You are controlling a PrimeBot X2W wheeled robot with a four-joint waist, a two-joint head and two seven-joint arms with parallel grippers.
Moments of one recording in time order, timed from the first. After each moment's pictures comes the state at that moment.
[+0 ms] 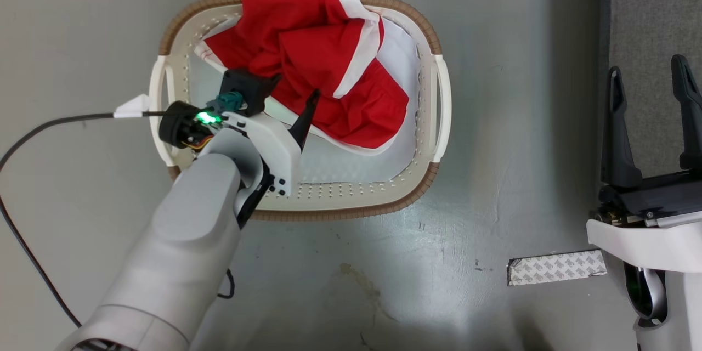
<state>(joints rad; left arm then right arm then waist) -0.98 0.11 -0.52 0.94 -0.27 -0.13 -0.12 -0.38 -0.05 0.00 -0.08 0.08 0.13 -0.26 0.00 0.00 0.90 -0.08</state>
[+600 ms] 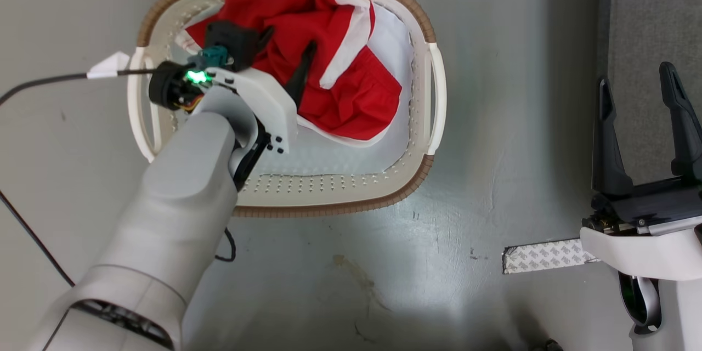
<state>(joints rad) -1.12 0.11 -0.59 1.04 -0.40 -0.13 -0.18 -0.36 -0.05 0.01 -0.09 0.07 0.13 -0.26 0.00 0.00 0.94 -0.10</state>
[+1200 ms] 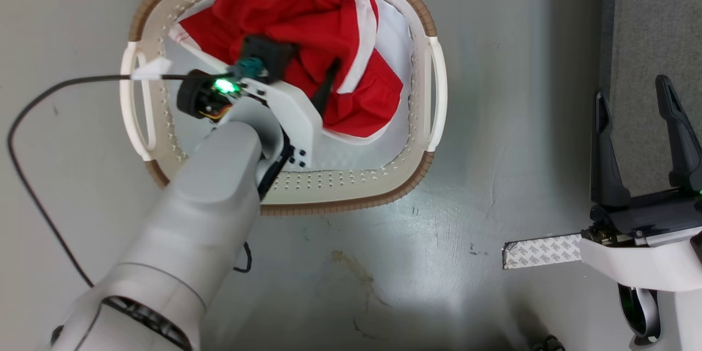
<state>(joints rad) -1.15 0.06 -0.71 1.12 -0.45 -0.13 -0.20 -0.32 -0.05 0.01 -0.10 0.06 0.13 -0.26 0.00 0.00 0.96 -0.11</state>
